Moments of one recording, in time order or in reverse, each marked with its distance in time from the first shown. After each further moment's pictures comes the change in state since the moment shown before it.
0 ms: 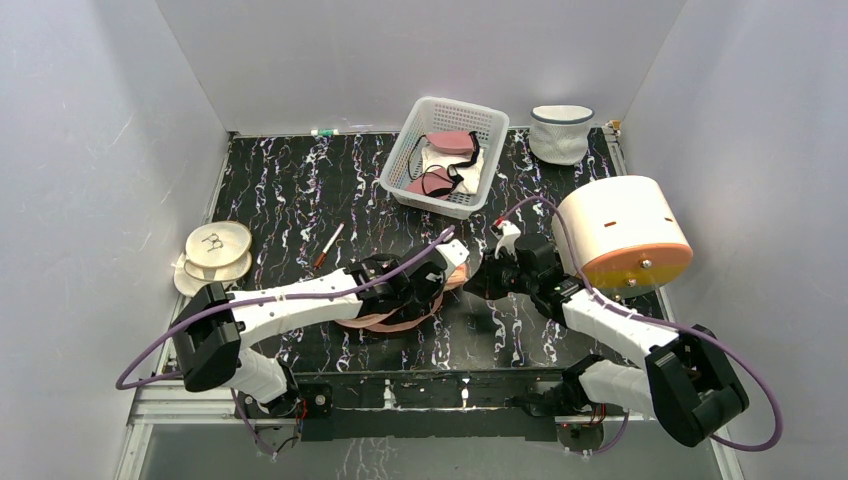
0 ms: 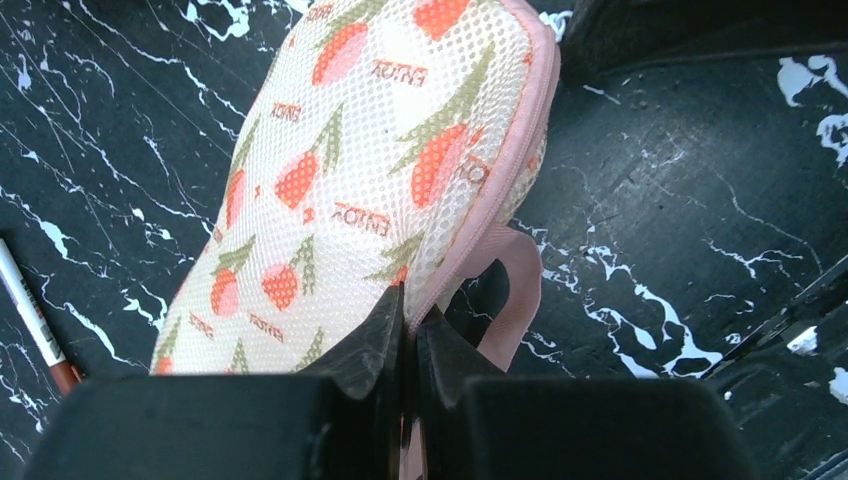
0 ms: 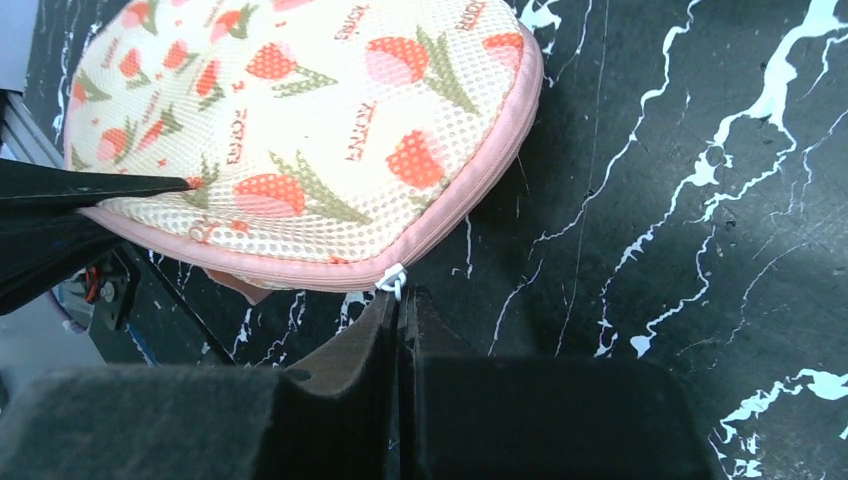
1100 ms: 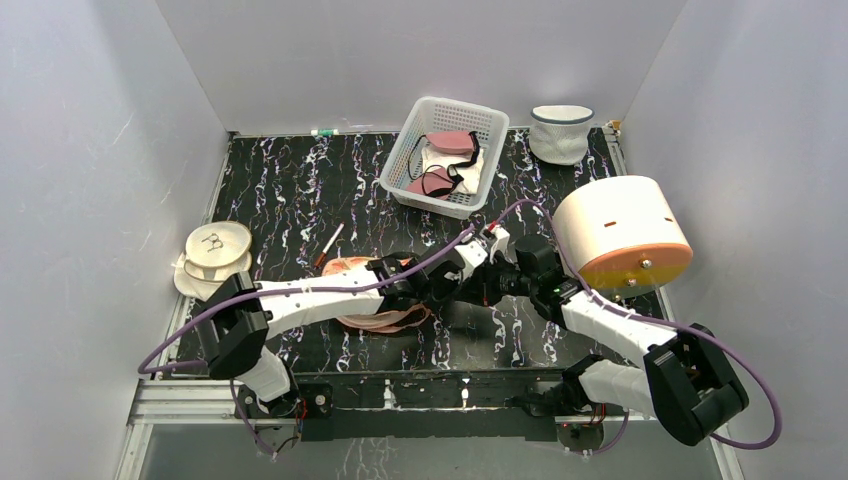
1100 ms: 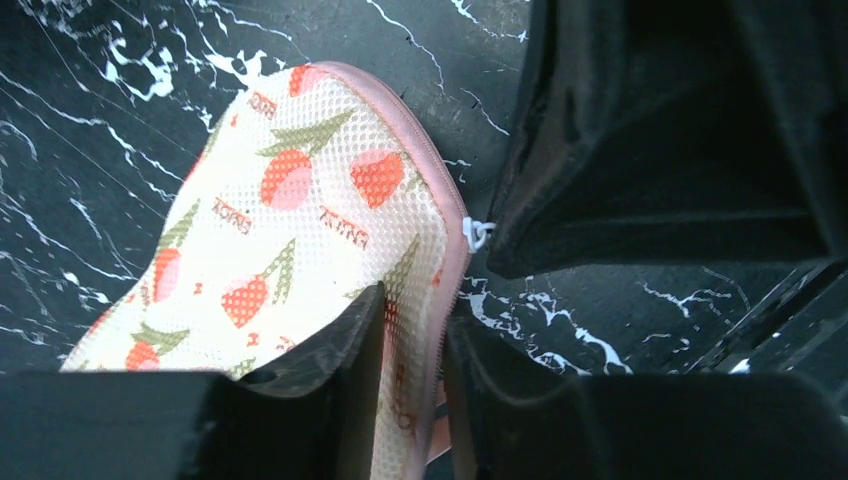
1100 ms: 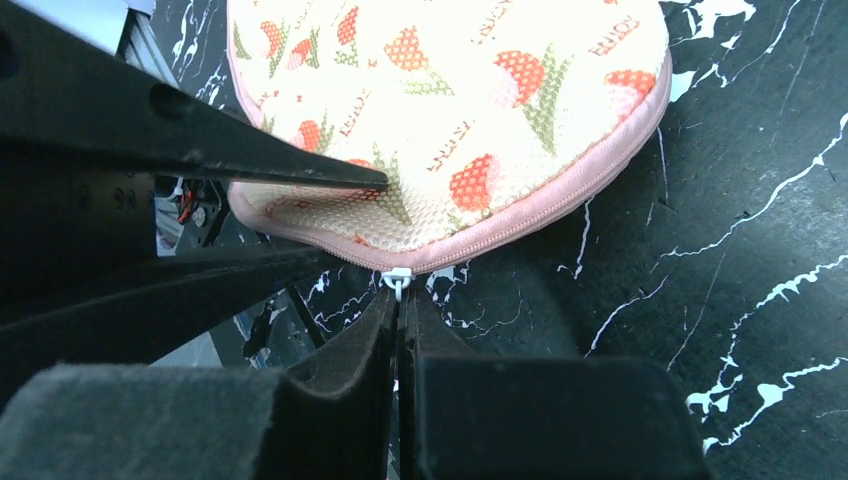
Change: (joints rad) left arm -0.021 0.124 0.074 0.047 0.063 -0.021; right arm 0.008 0.016 -0.018 0.074 -0.241 0.004
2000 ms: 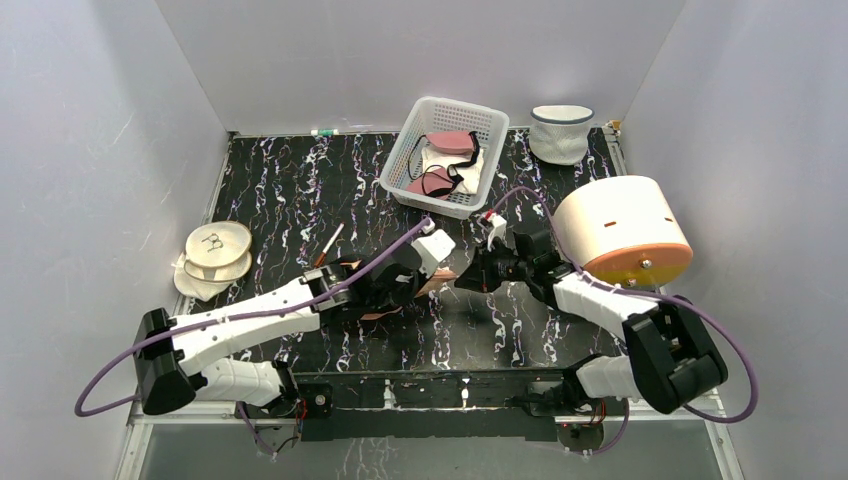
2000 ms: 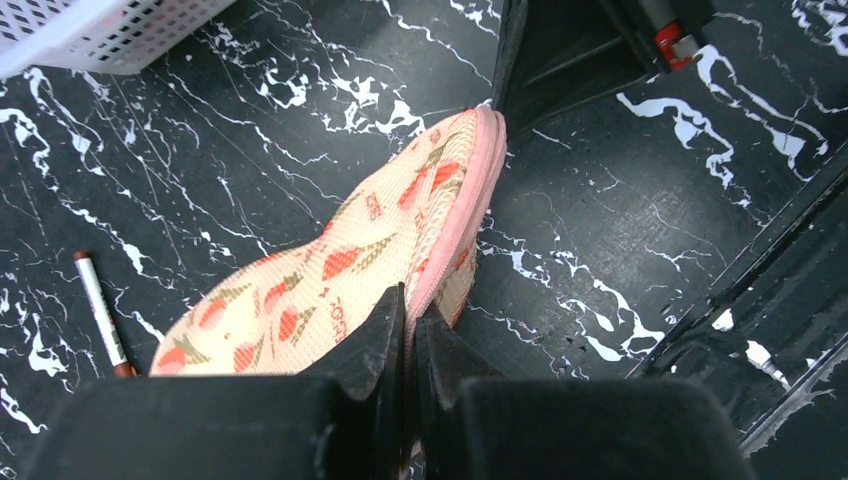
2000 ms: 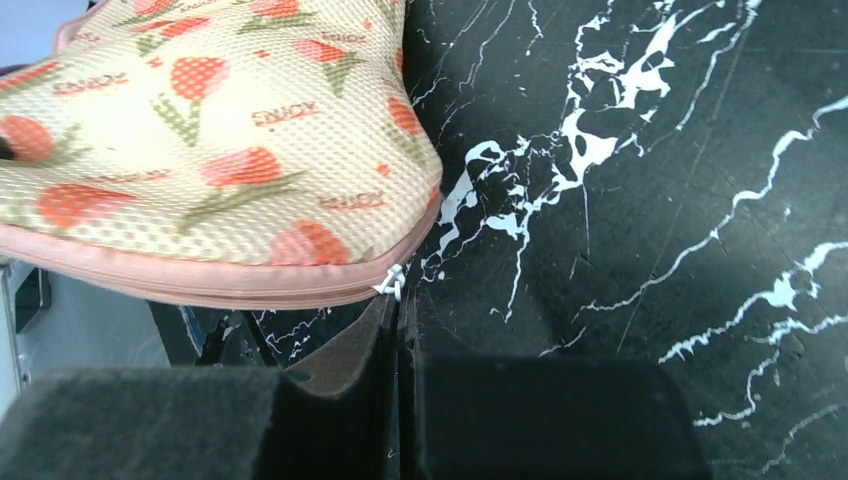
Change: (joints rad) left arm -0.009 -0.339 -0.077 -0.081 -0.086 0.042; right arm -0.076 0.136 0.082 0.007 -0.032 -0.124
